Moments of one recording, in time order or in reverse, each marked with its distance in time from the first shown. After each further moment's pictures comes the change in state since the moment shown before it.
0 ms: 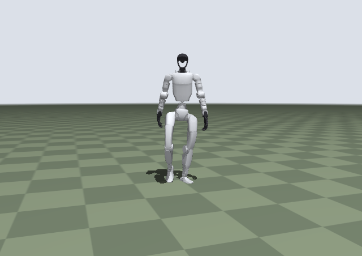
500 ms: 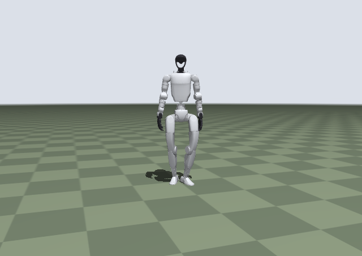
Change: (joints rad) left arm 0.354 -0.089 0.125 0.031 0.033 -0.081 0.000; right arm -0.073 0.063 0.175 -0.069 -0.034 -0.009 0.038; waist 0.014 -0.116 -0.098; left_leg -0.010 -0.026 0.128 0.216 0.114 -0.032; right_leg 0.520 0.069 -0.092 -0.834 -0.347 -0.083
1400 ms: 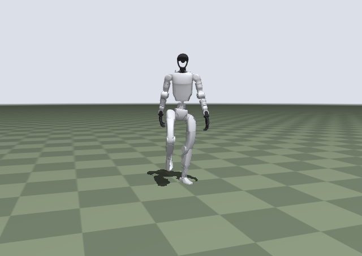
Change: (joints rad) left arm -0.285 0.118 -0.041 -0.178 -0.048 0.038 -0.021; right arm 0.050 -0.045 -0.142 0.096 0.120 -0.055 -0.006; waist -0.218 0.190 0.050; left_leg -0.115 0.073 -0.213 -0.225 -0.002 0.013; right_leg -1.013 -0.116 0.133 1.470 0.067 0.142
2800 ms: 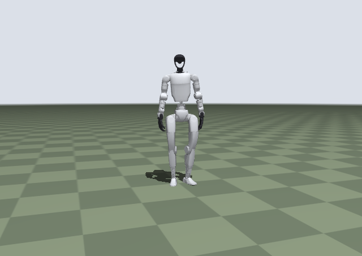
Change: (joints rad) left arm 0.269 -0.102 -0.066 0.115 0.182 0.077 -0.114; right arm -0.023 0.040 0.097 -0.168 -0.228 0.032 0.080; waist 0.217 -0.129 -0.094; left_leg 0.128 -0.097 0.122 -0.006 0.010 -0.056; right_leg 0.918 0.148 -0.021 -1.614 0.017 -0.159
